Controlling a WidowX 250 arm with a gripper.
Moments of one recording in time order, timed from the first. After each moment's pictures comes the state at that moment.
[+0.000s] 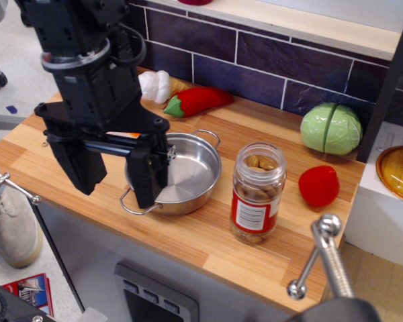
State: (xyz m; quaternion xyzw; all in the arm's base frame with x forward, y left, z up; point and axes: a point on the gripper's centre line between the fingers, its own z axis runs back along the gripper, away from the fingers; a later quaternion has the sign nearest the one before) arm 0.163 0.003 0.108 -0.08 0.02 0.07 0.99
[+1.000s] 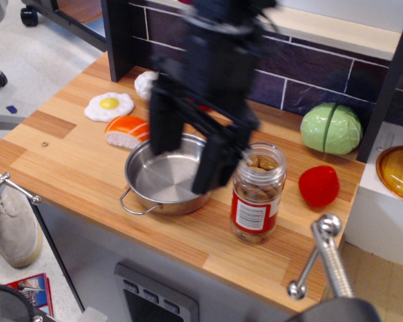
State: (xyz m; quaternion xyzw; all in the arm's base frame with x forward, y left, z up) arm 0.202 -0.044 0.119 0.04 0.15 -0.21 0.96
